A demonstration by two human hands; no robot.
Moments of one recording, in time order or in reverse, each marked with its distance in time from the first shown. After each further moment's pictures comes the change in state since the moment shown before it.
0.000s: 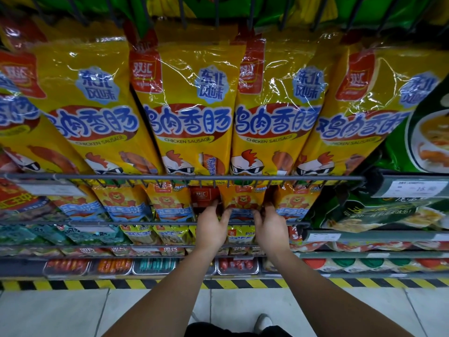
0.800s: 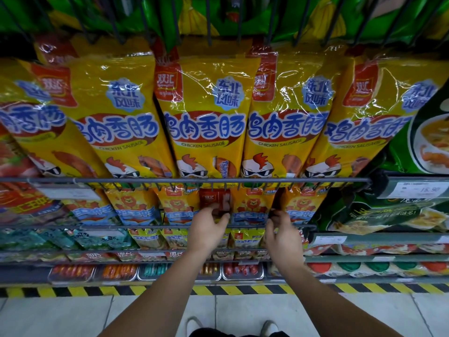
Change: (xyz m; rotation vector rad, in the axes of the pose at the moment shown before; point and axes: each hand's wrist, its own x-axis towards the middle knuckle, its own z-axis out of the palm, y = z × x) left_hand 0.001 -0.010 -0.037 0.101 -0.051 -0.021; right_hand -0.023 0.013 0.000 0.019 0.180 -0.060
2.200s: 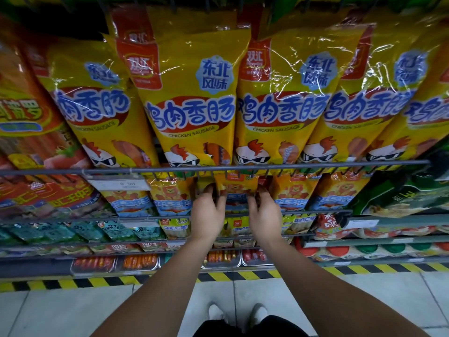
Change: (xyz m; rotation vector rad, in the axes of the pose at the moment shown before) left_hand 0.017 -0.060 -0.075 -0.047 0.180 0.149; right_hand -0.017 -0.118 0.093 0.162 -0.051 0.023
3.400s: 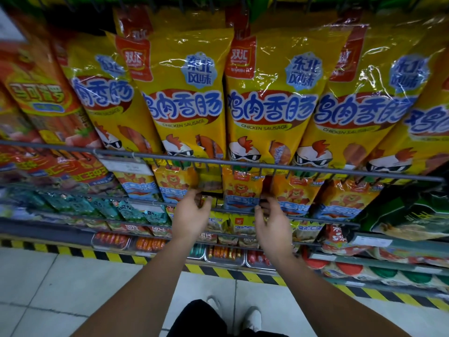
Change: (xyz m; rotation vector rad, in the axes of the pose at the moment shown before) left_hand -0.023 -0.012 -0.014 0.028 0.053 -0.276; right_hand -0.009 0.039 -0.032 -0.017 -0.092 -0.116
